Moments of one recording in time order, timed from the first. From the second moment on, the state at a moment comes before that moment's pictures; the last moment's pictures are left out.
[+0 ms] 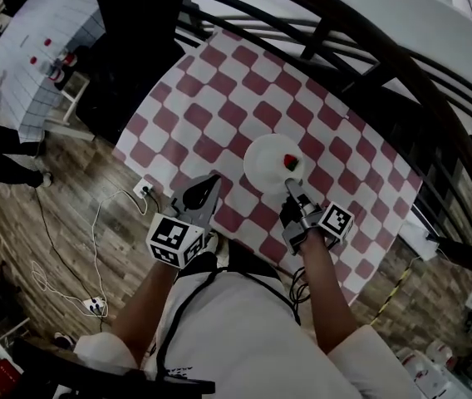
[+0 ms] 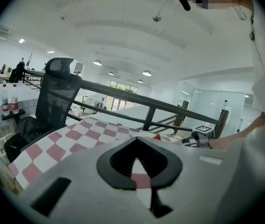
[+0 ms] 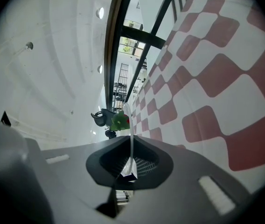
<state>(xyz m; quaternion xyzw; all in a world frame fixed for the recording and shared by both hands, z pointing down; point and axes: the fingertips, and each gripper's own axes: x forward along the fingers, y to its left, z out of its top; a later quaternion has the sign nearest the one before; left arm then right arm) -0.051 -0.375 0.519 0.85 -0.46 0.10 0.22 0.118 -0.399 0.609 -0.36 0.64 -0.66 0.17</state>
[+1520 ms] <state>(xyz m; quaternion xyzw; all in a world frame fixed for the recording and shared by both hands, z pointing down) -0.057 -0.409 0.579 0.82 -0.50 0.11 0.25 0.082 -0.494 0.719 -0.37 0.62 -0.68 0.12</state>
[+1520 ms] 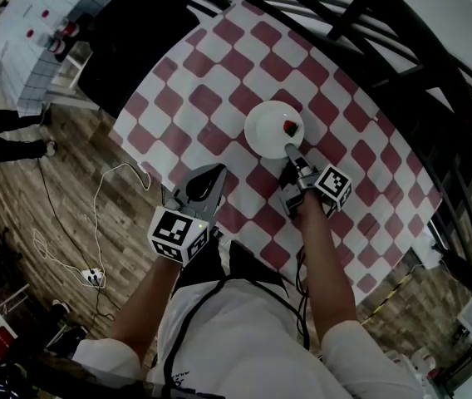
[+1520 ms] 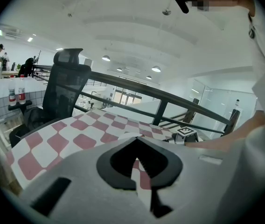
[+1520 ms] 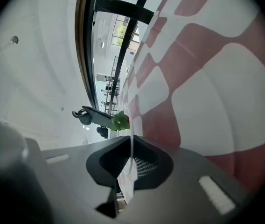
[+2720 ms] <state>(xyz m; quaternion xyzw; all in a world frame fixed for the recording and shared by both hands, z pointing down) -0.068 -0.403 0.577 0.82 -0.51 0.12 0.25 0.075 -0.498 0.734 -0.39 0.60 -0.69 0.09</state>
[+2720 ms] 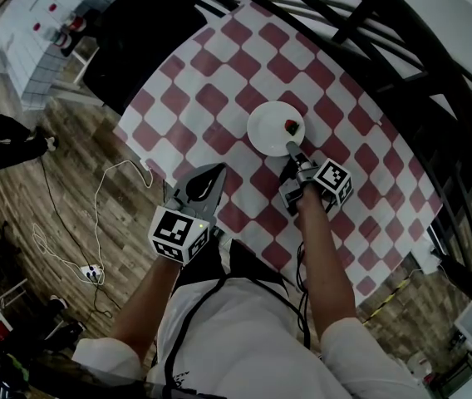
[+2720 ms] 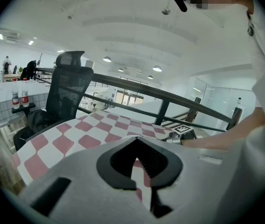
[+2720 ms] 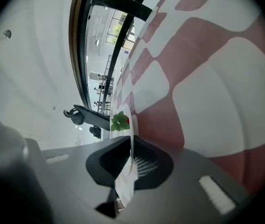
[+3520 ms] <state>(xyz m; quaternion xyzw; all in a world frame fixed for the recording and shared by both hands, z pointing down) -0.067 -0.392 0.561 0.82 -0.51 0.11 0.23 0.080 -0.490 0.725 -0.41 0.61 -0.68 0.08</state>
